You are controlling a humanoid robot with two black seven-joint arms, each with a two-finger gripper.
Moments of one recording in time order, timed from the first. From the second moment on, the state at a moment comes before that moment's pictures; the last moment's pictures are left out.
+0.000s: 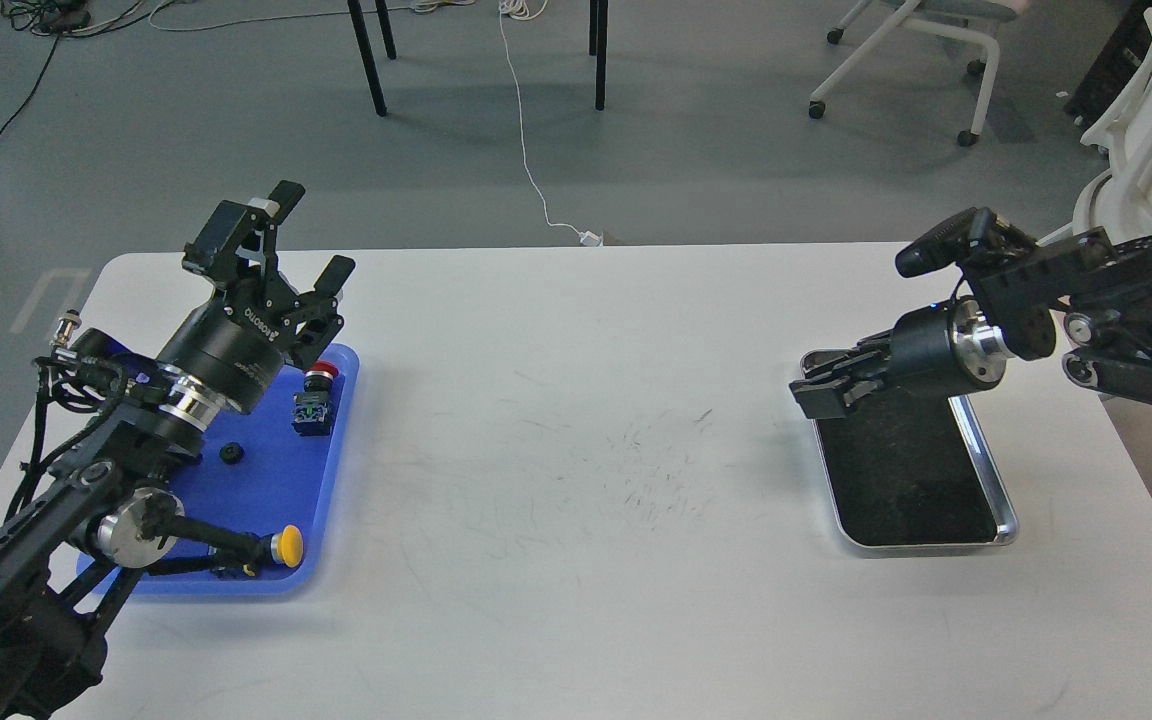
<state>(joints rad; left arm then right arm) -0.23 0.38 -1.15 -1.33 0.73 -0.23 -0.35 1.54 -0.45 -0.68 1.13 -1.13 0.22 0.49</state>
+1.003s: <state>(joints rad) -0.22 0.38 -1.16 -1.35 0.73 -0.23 -0.35 1.34 -0.01 -0.75 0.93 -1.02 0.07 0.49</state>
